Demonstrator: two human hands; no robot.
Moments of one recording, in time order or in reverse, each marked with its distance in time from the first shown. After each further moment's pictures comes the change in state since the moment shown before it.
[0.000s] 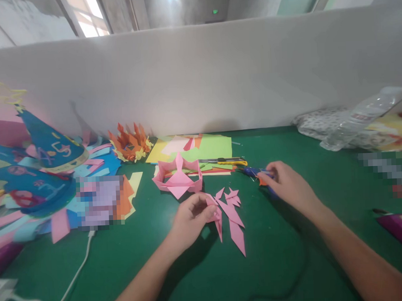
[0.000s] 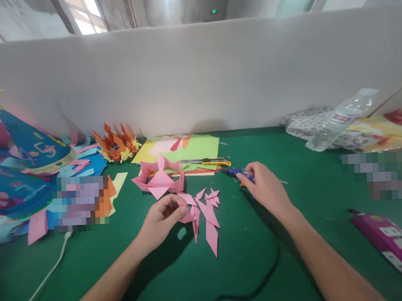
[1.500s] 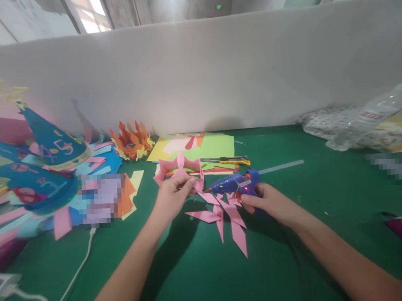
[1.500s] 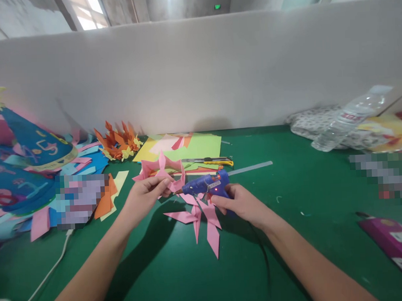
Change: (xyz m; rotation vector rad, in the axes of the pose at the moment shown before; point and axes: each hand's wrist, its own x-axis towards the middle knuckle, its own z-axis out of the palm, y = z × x) left_hand 0.026 0.038 -0.035 0.418 0.240 0.021; right_hand -0.029 -0.053 0.007 0.716 -0.628 -0.020
